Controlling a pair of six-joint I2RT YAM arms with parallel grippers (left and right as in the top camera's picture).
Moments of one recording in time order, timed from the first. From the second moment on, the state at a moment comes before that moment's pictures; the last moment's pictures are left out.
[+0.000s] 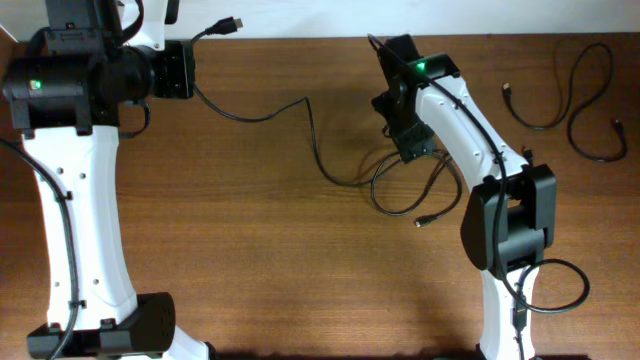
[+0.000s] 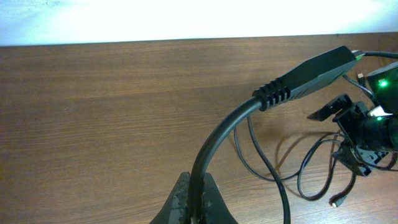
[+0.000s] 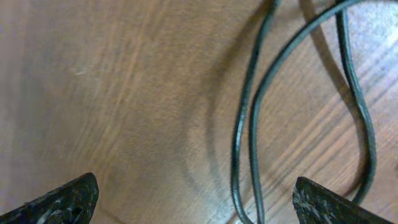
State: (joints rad) left arm 0.05 1.74 2.23 -1.32 0.27 0.06; right arm 0.32 2.23 1.99 -1.16 0.07 1.46
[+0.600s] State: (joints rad) left arm 0.05 1.74 2.23 -1.35 0.27 0.06; right arm 0.35 2.23 1.91 -1.15 0.00 1.63
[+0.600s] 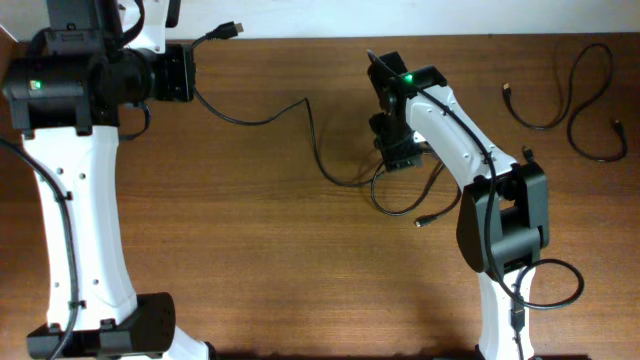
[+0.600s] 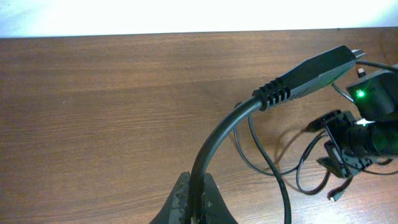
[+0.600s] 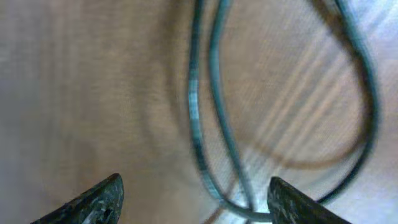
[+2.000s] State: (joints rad) left arm 0.05 1.74 2.23 -1.36 0.27 0.06; right arm 0.35 2.23 1.85 -1.11 0.09 1.61
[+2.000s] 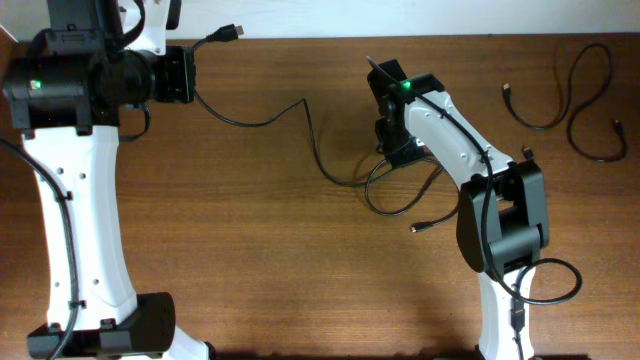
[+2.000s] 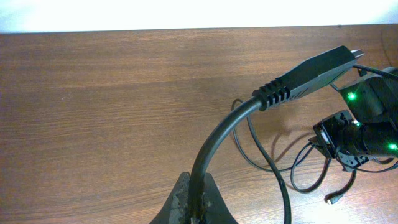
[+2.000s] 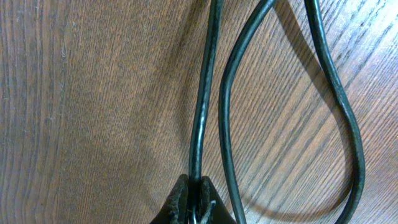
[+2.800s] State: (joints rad) left arm 0.05 1.74 2.23 -1.36 0.25 0.06; right arm 0.35 2.14 3.11 -1.28 0.66 0.49
